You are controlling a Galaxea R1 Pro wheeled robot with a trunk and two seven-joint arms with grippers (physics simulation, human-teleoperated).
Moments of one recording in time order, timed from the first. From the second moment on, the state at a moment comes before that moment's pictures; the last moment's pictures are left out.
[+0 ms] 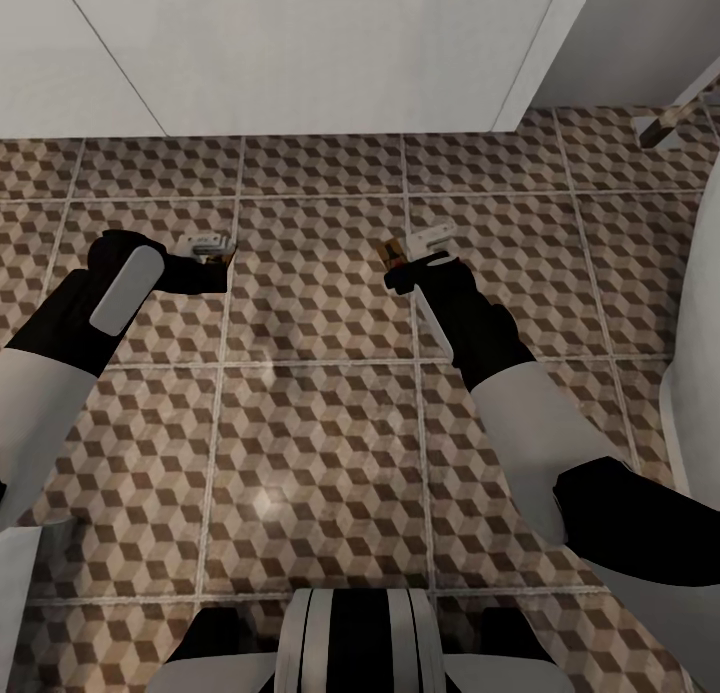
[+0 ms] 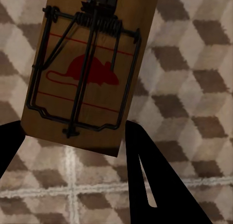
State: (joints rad) left arm -1.40 0.33 -0.46 -1.02 0.83 0.98 0.30; right arm -1.35 0.17 0.25 -0.85 0.12 0.69 -0.09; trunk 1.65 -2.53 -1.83
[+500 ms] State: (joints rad) left arm -1.40 0.33 -0.46 -1.02 0.83 0.98 0.30; right arm -1.35 0.17 0.25 -0.85 0.12 0.69 -0.09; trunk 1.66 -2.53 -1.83
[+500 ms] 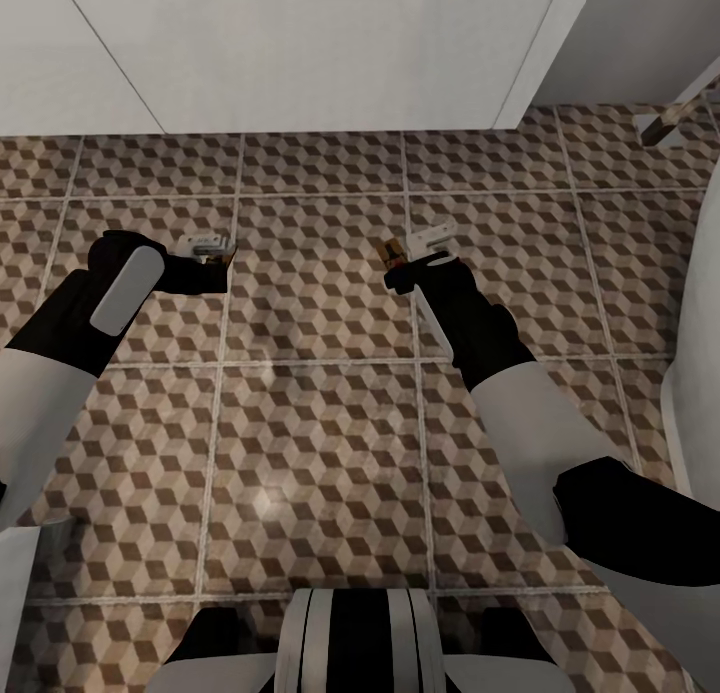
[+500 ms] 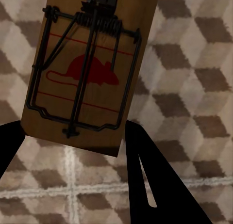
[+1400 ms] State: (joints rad) left arm -1.39 0.34 -0.46 -1.03 0.83 0.98 0.30; right arm -1.35 0.17 0.25 -0.85 0.12 0.69 -0.09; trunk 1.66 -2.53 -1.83
